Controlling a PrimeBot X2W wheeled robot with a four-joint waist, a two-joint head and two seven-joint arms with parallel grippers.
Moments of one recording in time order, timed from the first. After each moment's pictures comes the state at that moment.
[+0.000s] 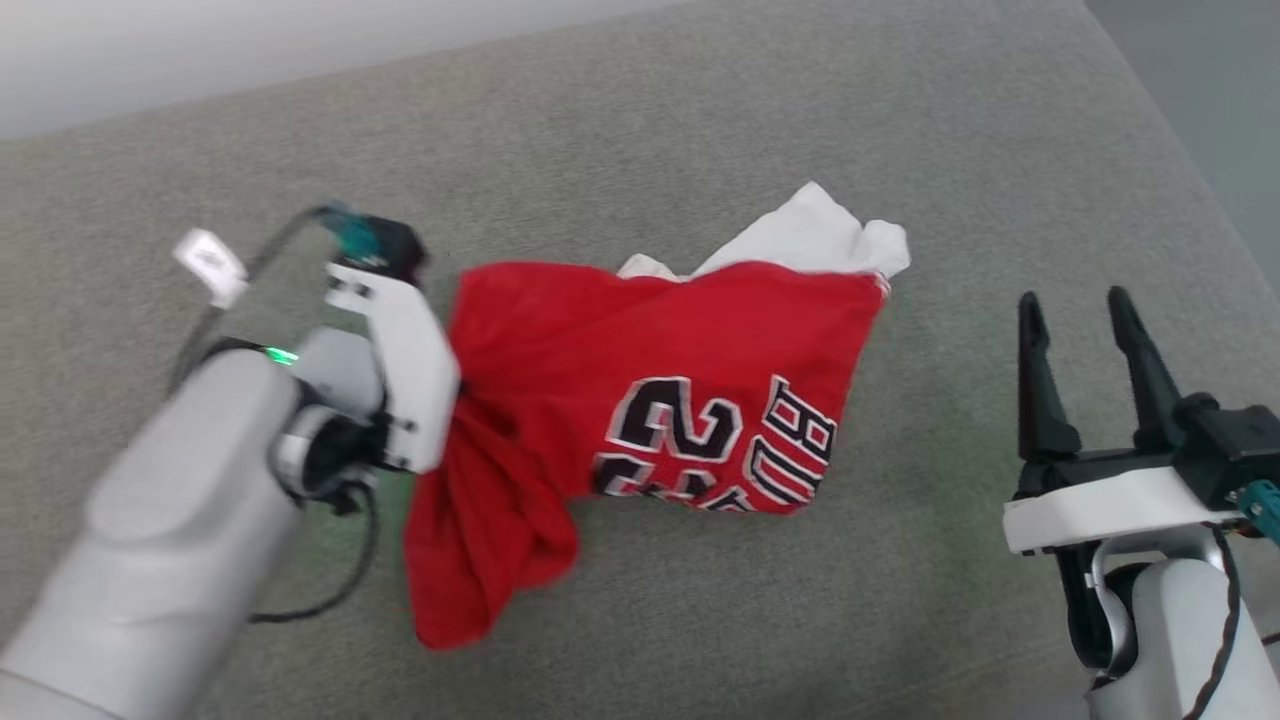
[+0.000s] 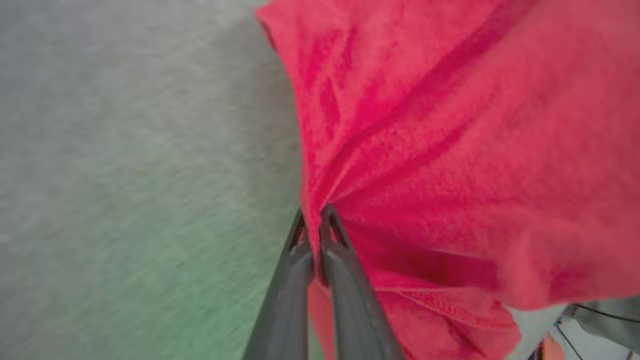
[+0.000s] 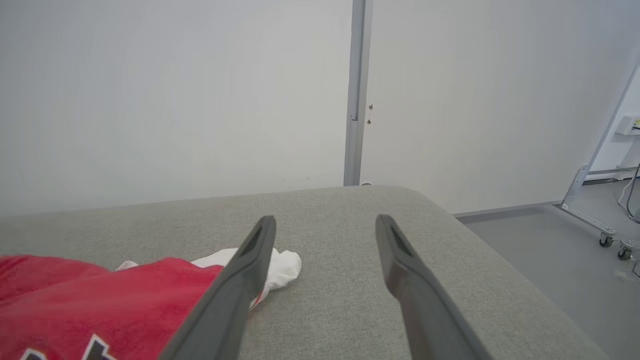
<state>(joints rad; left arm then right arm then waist) -0.79 0.43 -0.70 0.54 -0.85 -0.04 0.77 -0.24 -0.05 -0.08 0.17 0.14 0.13 -0.26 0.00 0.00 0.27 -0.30</state>
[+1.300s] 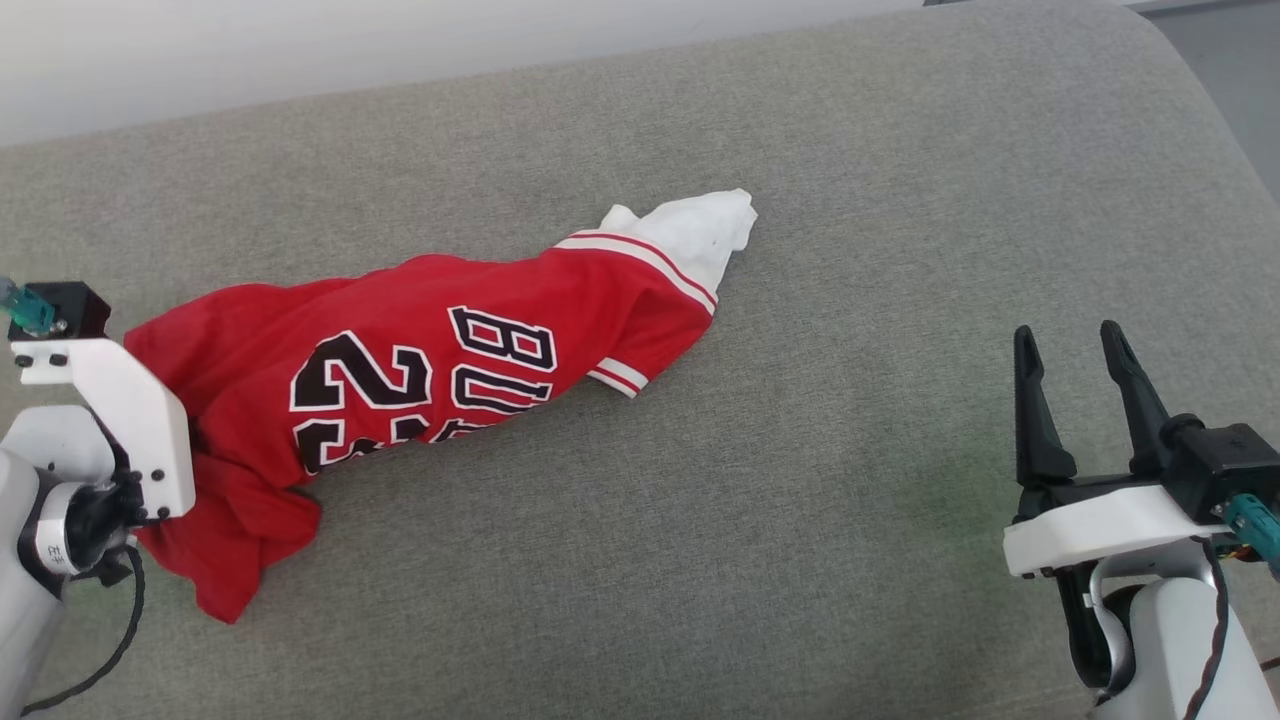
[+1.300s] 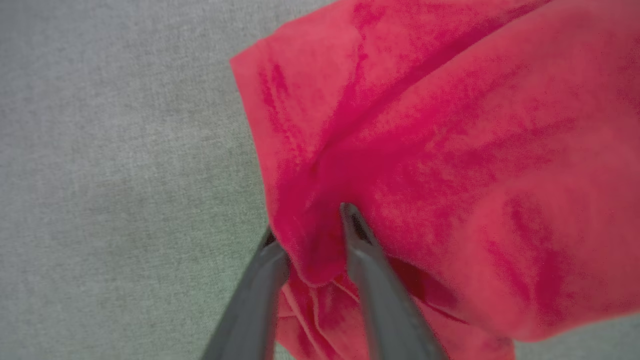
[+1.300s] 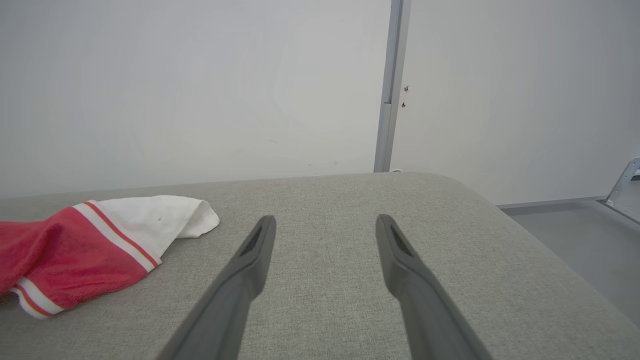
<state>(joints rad) -0.59 0.74 -0.53 0.46 -0.86 0.14 0.63 -0.22 -0.05 -0.10 0.22 0.11 0.13 -0.26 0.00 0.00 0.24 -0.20</state>
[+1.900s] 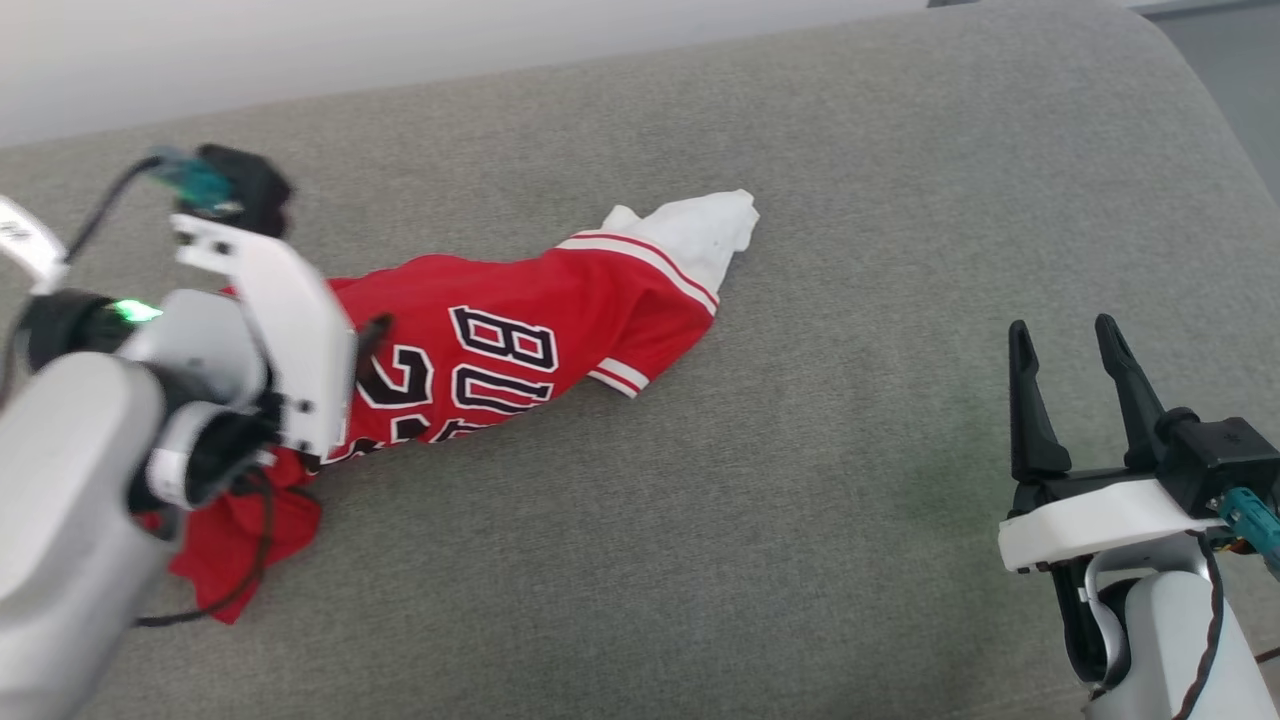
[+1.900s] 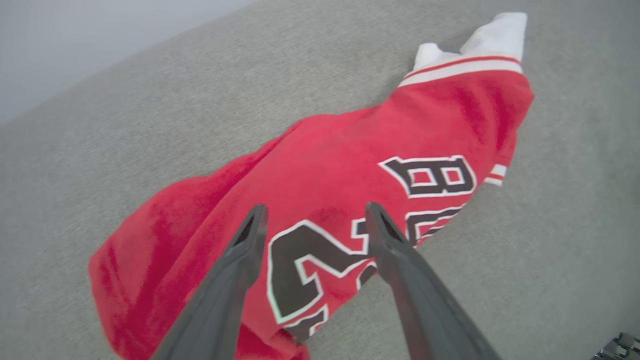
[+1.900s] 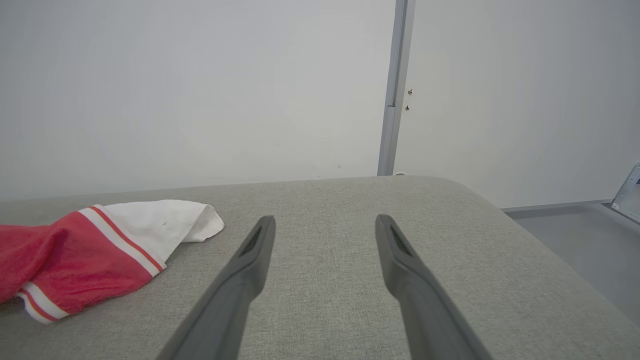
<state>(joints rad) -0.71 0.71 -0.61 0.09 -0.83 0.15 0.77 -0.23 -0.05 -0.10 0.22 0.11 0.13 -0.25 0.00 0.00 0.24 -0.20</state>
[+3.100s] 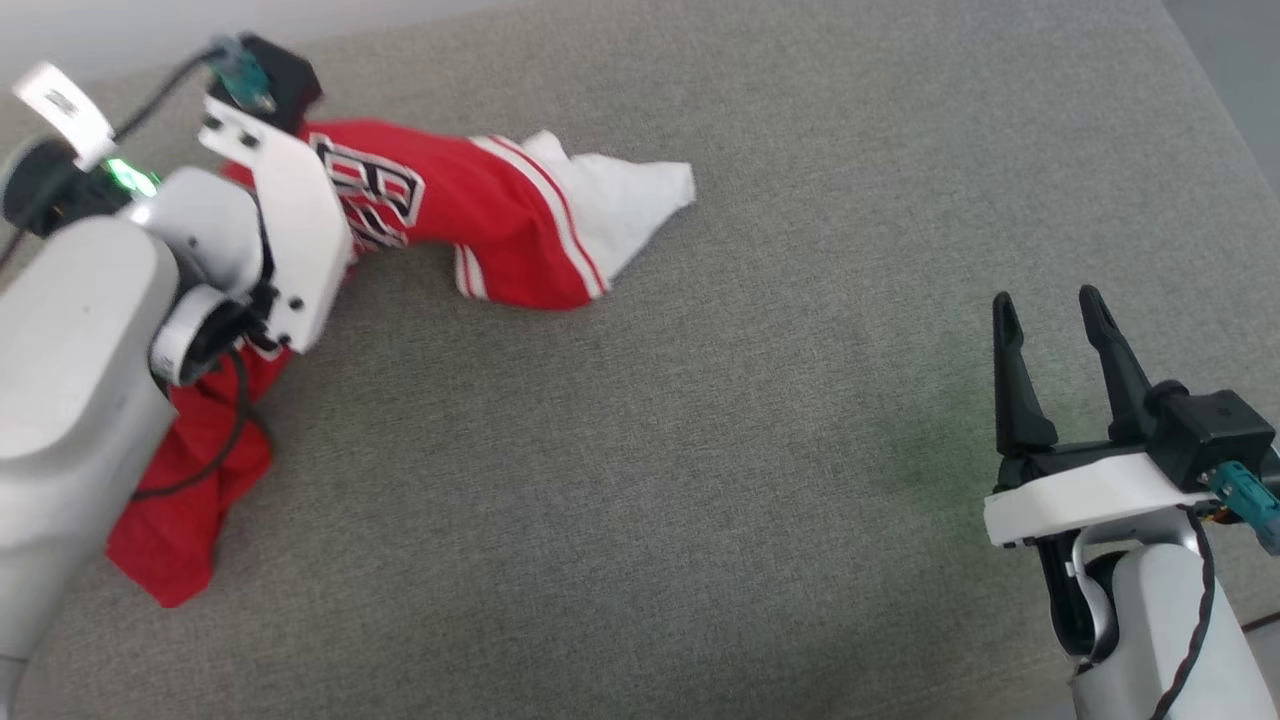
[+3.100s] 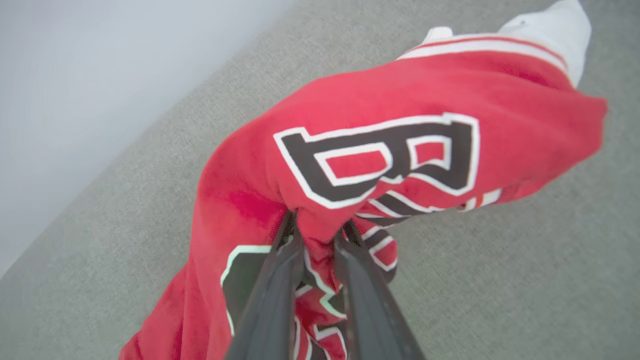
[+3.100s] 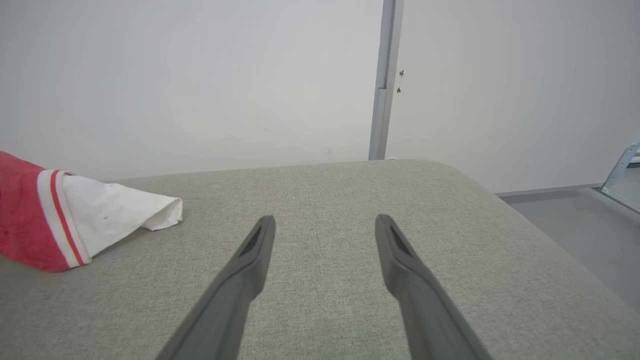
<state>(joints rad) -0.98 0.63 -0.76 0.40 -0.67 -0.03 0.72 -0.27 -0.05 -0.07 0.24 0.14 0.13 -0.26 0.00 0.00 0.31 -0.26</state>
